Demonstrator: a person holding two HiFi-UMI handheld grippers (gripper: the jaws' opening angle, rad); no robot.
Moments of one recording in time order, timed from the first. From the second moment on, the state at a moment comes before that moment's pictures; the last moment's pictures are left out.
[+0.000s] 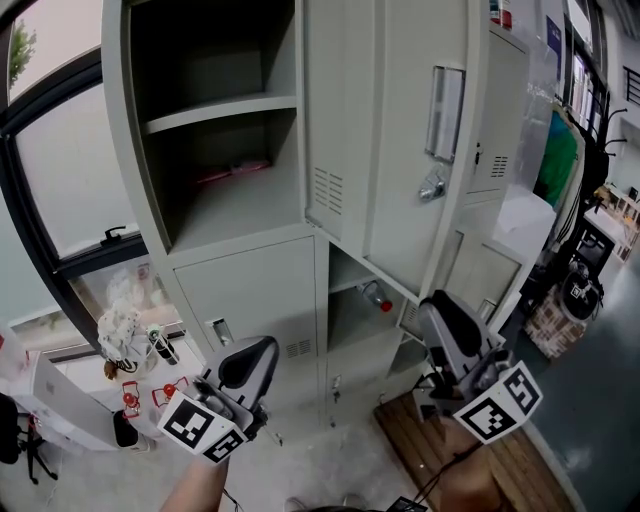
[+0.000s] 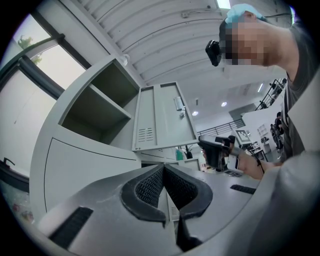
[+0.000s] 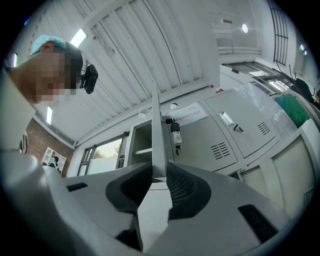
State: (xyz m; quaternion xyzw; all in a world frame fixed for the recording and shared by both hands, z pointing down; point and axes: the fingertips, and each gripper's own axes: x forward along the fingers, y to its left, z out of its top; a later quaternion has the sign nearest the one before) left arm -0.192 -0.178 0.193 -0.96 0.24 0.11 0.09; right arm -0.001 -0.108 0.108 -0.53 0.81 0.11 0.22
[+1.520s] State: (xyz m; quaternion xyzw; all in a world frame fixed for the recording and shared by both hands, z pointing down) left arm -0.280 -0.197 0.201 -0.96 0.26 0.12 0.08; right arm -0.151 -0.110 0.104 -0.44 0.87 0.15 0.19
